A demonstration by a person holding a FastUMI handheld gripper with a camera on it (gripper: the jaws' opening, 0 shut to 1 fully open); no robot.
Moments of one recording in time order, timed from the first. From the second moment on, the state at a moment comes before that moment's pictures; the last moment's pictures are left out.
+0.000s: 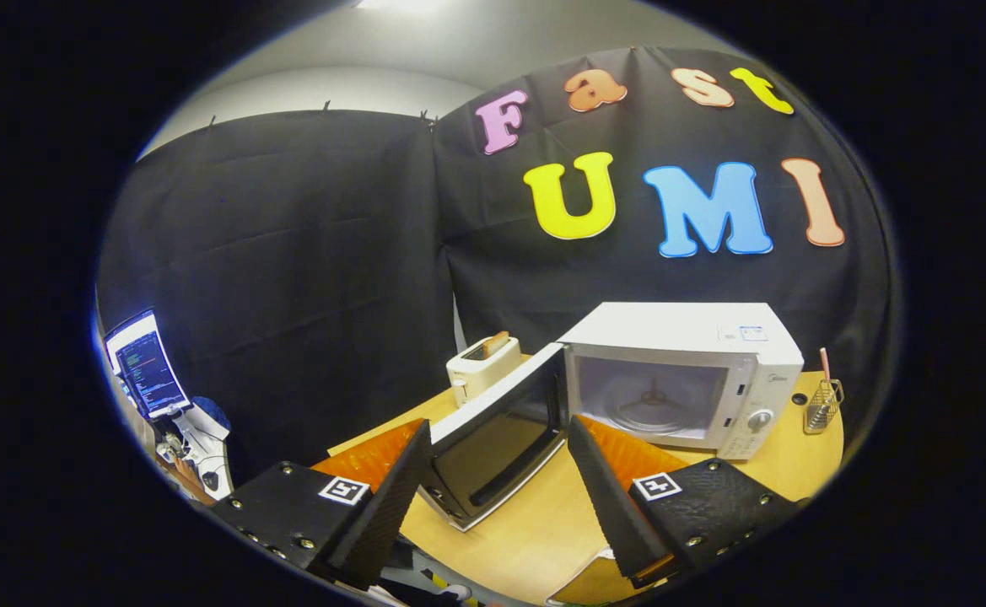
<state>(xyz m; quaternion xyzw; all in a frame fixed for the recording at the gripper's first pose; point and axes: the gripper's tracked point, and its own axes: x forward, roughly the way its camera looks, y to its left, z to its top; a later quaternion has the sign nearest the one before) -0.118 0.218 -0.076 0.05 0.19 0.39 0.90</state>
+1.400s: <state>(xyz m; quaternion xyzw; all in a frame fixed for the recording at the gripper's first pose) -0.131 0.055 -0.265 0.09 0.43 0.31 0.84</state>
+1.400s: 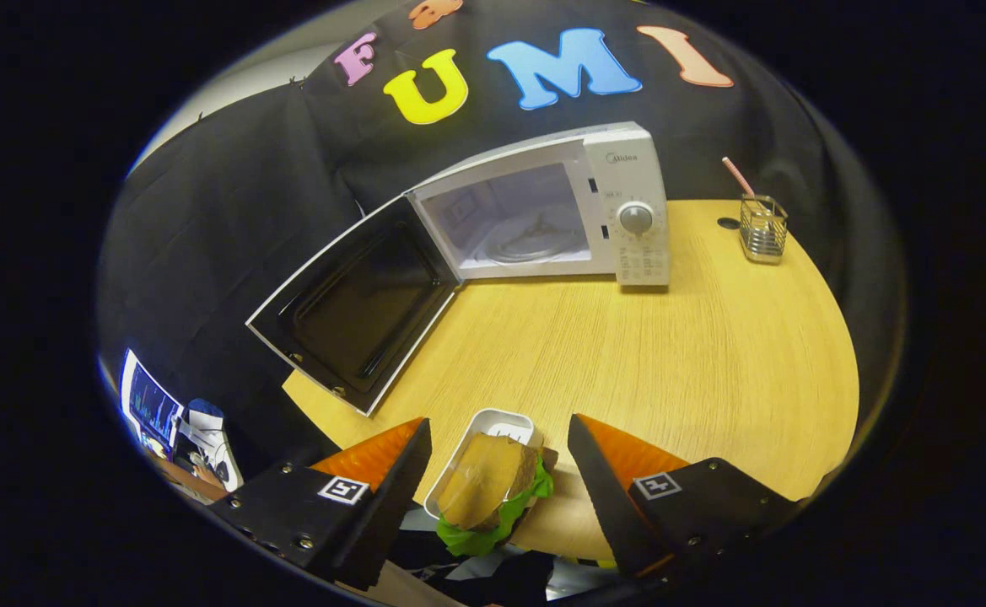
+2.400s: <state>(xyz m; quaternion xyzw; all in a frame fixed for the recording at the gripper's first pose) -0.164 0.051 -0.299 0.22 0.56 0.23 0.77</state>
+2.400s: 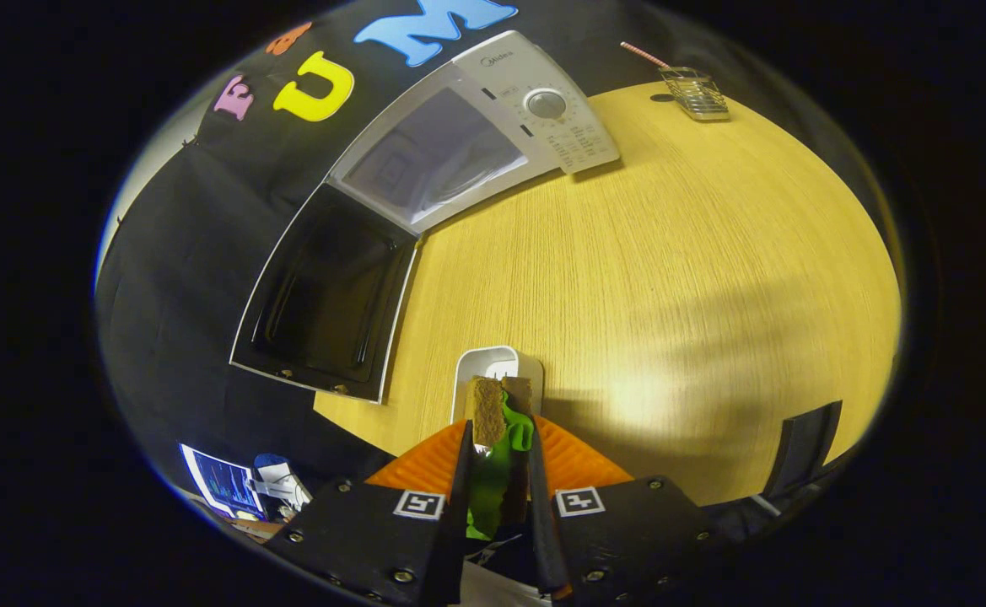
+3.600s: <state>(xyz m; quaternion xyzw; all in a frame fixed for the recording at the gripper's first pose) -0.105 0.124 -0.204 0.30 0.45 0.17 0.82</state>
